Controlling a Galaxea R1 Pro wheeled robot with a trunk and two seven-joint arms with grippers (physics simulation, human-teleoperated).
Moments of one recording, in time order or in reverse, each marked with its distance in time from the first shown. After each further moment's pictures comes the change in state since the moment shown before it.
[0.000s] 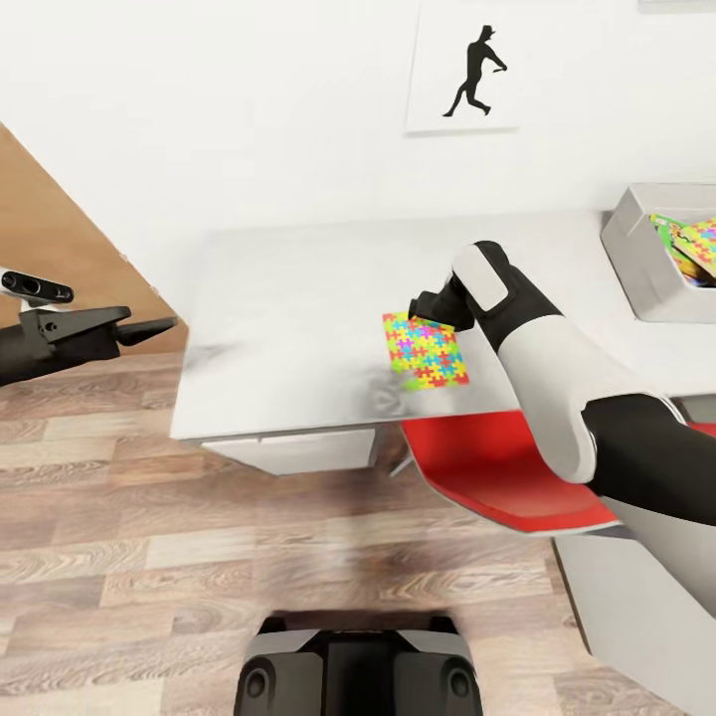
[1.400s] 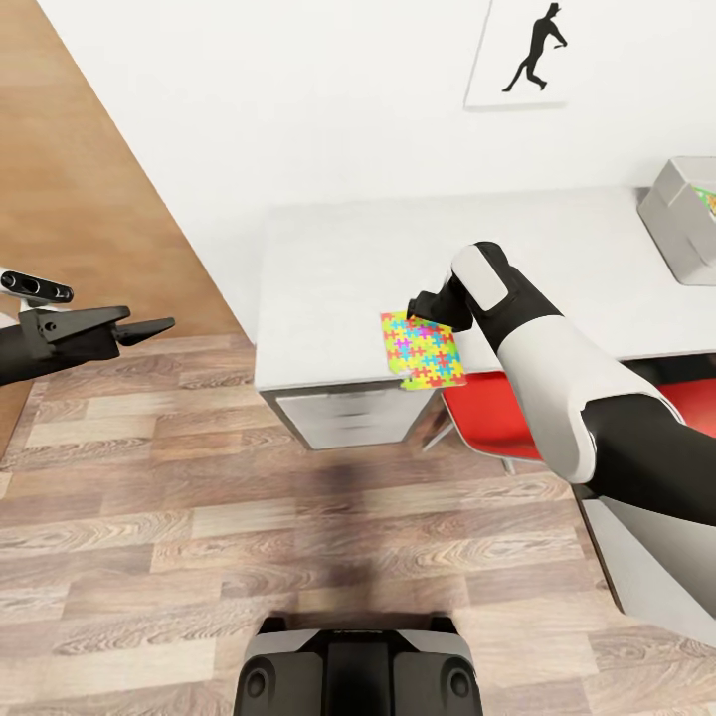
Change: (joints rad) left arm 0.000 0.001 0.001 0.001 0.000 0.000 -0.001; right arm 0.000 0.002 -0.002 0.004 -0.015 -0.006 0.001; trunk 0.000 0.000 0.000
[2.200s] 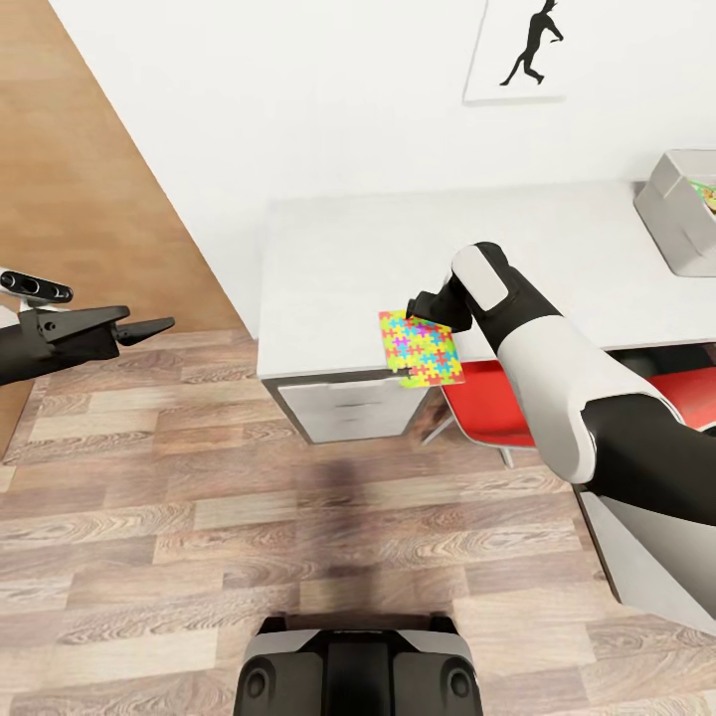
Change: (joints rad) left arm 0.000 0.000 0.001 0.000 0.000 0.000 0.000; right arm 0.000 0.000 -0.001 0.002 -0.007 -0.003 0.001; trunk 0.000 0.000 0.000
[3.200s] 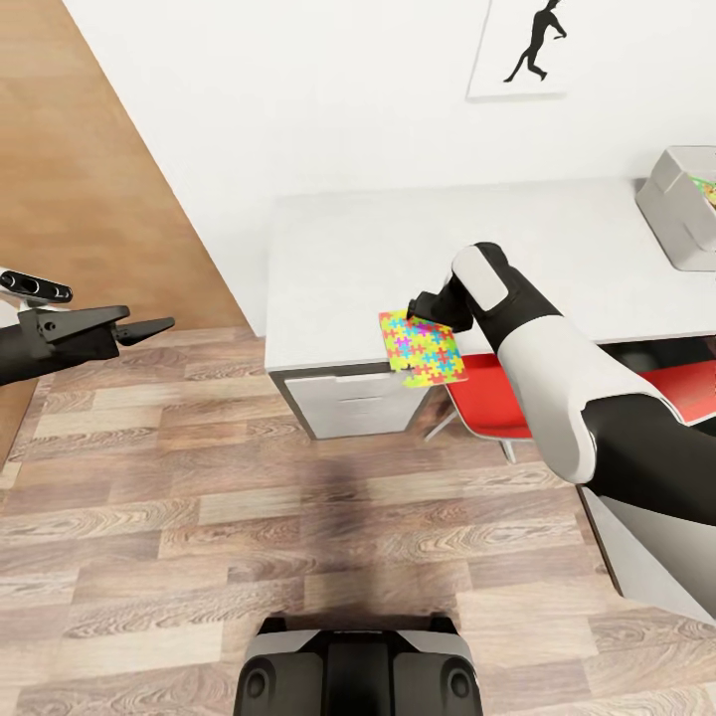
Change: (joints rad) left arm 0.000 0.000 0.000 0.000 0.000 0.000 0.000; right arm 0.000 -0.001 0.001 0.000 0.005 0.002 -0.001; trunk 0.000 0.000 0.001
